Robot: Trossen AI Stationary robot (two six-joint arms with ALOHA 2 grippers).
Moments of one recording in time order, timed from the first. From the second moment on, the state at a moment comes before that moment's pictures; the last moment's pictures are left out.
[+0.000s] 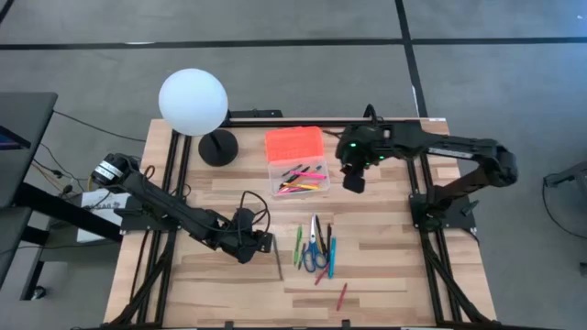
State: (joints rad) left arm -0.48 1.54 0.97 -0.45 -0.38 -1.74; right arm -0.23 1.36 1.27 -0.99 0.01 -0.08
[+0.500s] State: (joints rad) left arm -0.47 1.80 1.13 -0.41 -0.25 -1.82; right arm -0.14 0.98 1.27 -1.09 0.14 -0.05
